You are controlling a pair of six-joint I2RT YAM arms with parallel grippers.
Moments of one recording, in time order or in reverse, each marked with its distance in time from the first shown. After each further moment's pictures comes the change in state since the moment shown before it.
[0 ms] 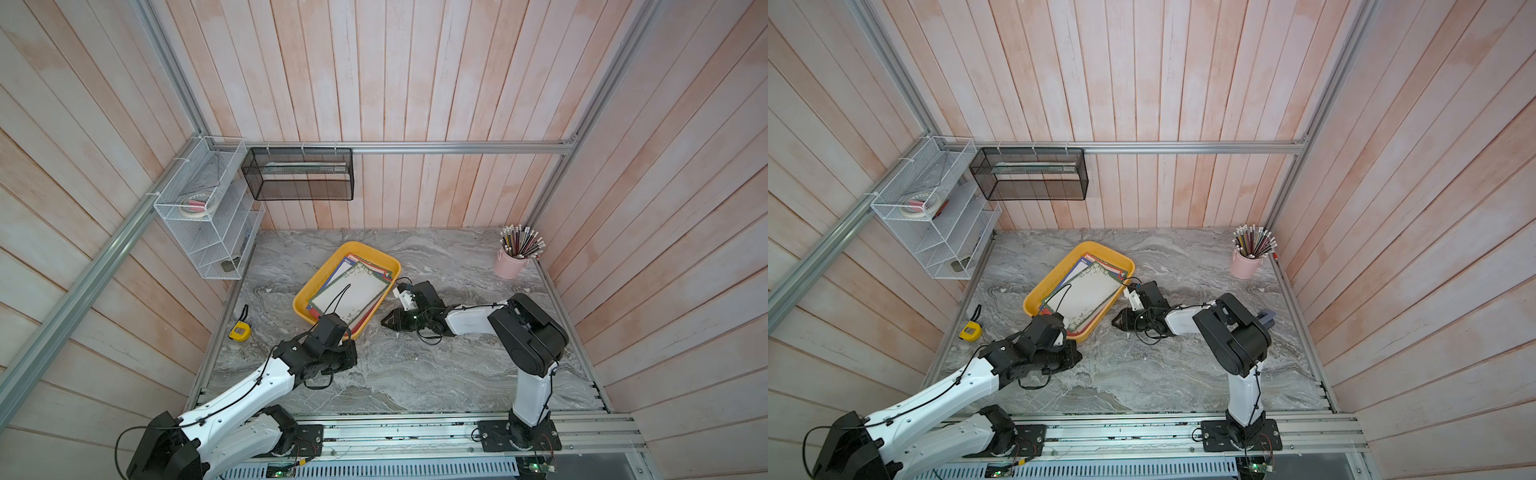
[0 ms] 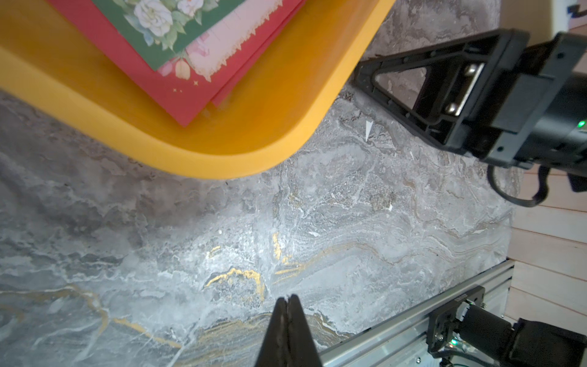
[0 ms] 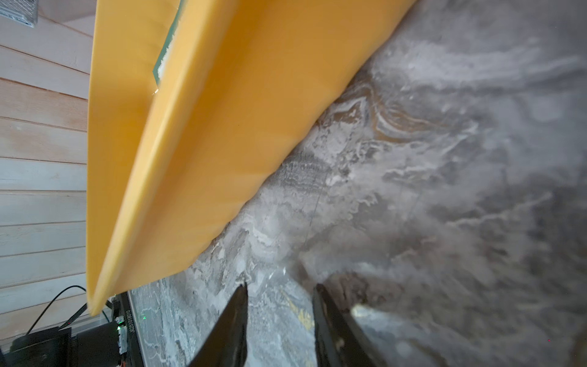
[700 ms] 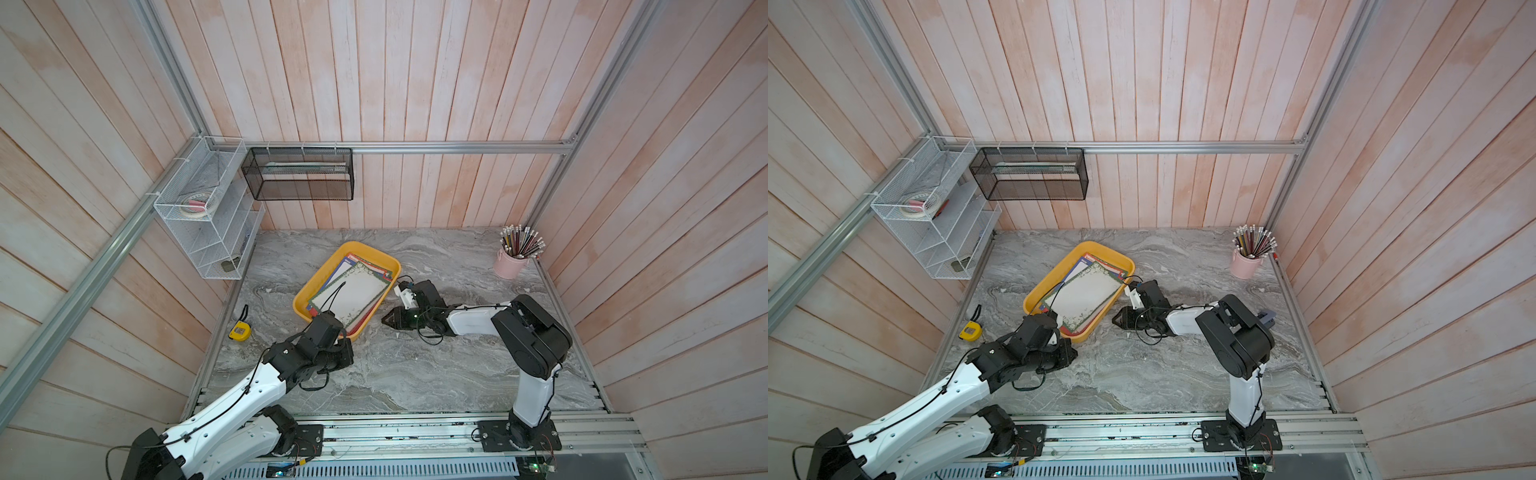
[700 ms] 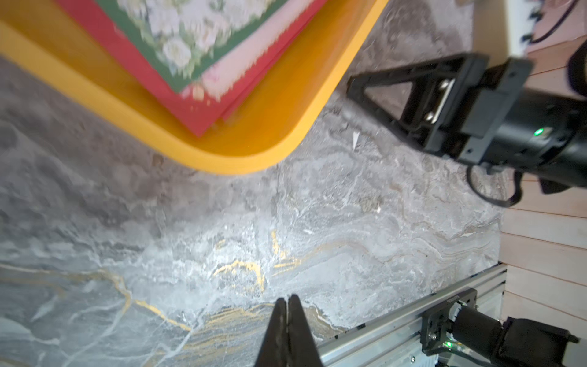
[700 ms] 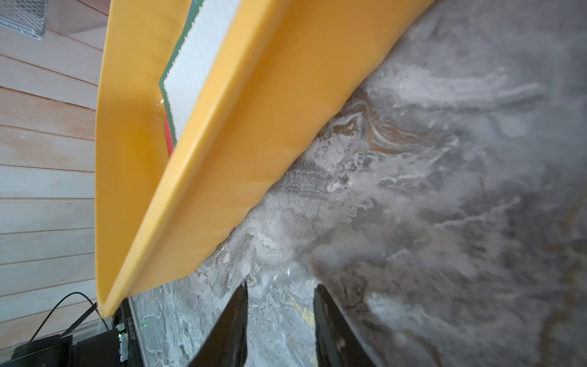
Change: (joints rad) left arm 0.048 -0.036 0.100 -0.078 -0.060 0.066; right arm 0.000 -0.030 0.000 -0.003 0.046 0.005
